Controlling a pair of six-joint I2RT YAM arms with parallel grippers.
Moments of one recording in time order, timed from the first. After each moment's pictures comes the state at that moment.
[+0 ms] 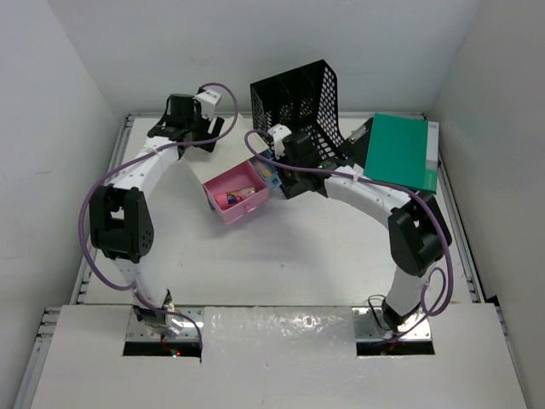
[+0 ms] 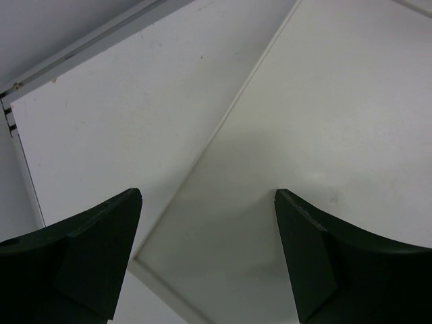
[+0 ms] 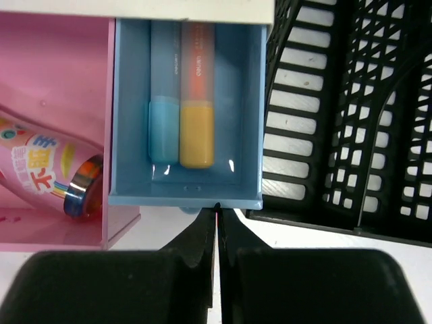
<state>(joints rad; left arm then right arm) -0.14 1.80 1.52 -0.36 -0.02 0.32 0.63 1.80 1.33 -0.22 0.04 -0.03</state>
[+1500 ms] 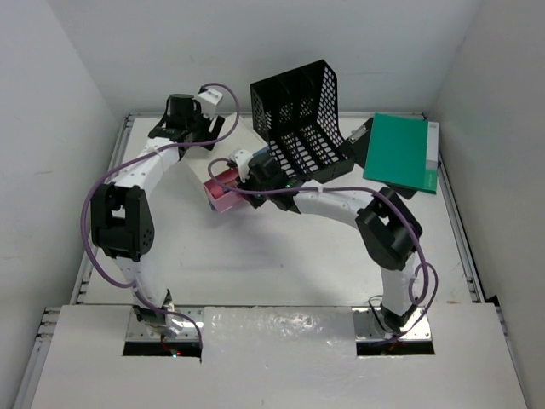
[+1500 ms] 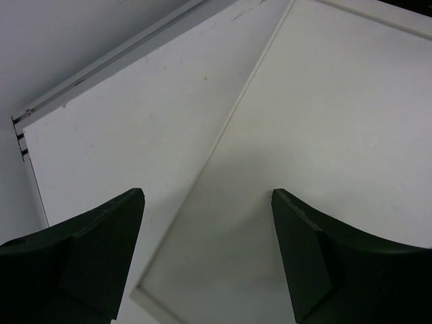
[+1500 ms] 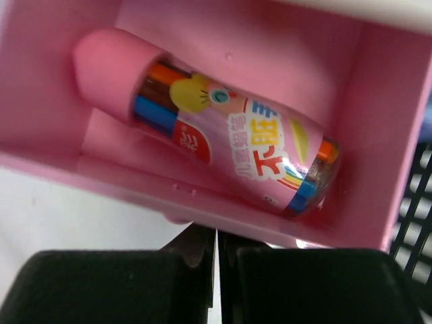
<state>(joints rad) -0.14 1.82 1.50 -0.28 0.02 0.37 0.81 1.92 1.31 -0.06 -0.05 -0.03</state>
